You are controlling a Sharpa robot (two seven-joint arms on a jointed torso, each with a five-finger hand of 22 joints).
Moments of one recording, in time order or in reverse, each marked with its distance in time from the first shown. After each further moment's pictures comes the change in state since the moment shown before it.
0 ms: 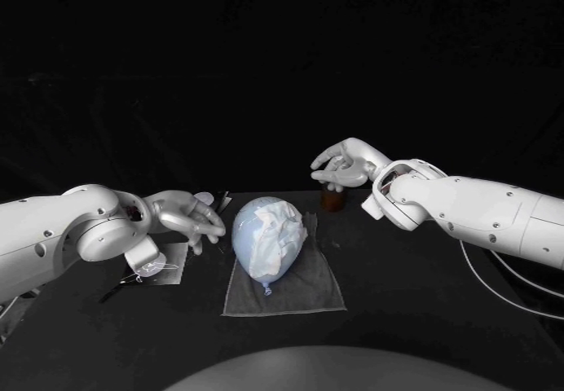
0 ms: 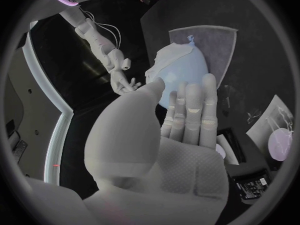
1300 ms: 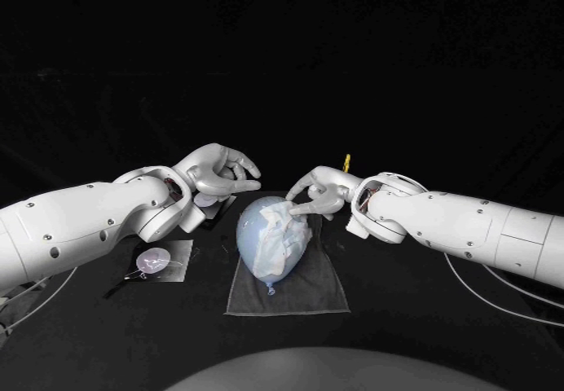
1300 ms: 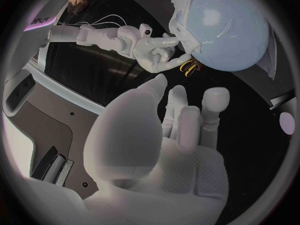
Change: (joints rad) left arm 0.000 0.171 0.018 -0.096 -0.181 -0.343 0.399; left_hand 0.042 -0.035 -0.011 0.000 0.000 0.059 -0.007 0.001 -0.136 -0.134 -0.019 0.583 0.336 0.412 -0.017 0.293 0.780 -0.031 0.263 -0.034 0.365 0.402; right arm -0.032 0.104 0.001 -0.011 -0.155 0.192 -0.041; right_hand -0.042 -0.003 -0.043 -0.043 0.008 -0.040 0.003 -0.085 -0.105 0.178 -0.007 1.269 1.191 0.091 -0.010 0.871 0.730 -0.021 0.082 -0.030 0.561 0.535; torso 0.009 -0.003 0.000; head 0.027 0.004
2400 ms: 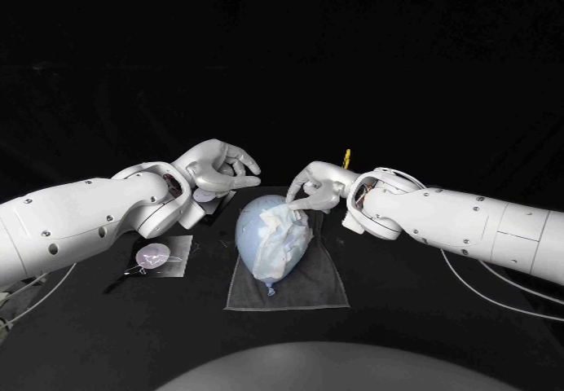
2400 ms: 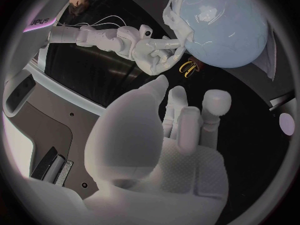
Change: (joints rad) left arm 0.000 0.000 0.000 0.004 -0.006 0.003 -0.002; left_hand 0.012 0.013 0.006 0.006 0.000 0.000 0.000 0.008 -0.007 0.000 0.000 0.027 0.007 0.014 0.000 0.008 0.013 -0.001 0.014 0.000 0.026 0.036; right arm -0.001 0.009 0.002 0.014 -0.047 -0.031 -0.005; right_hand 0.053 0.082 0.072 -0.080 0.000 0.180 -0.073 0.202 0.101 0.001 -0.049 0.005 -0.002 -0.001 -0.035 0.000 0.000 -0.014 -0.026 -0.024 0.077 0.092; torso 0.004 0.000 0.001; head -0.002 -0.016
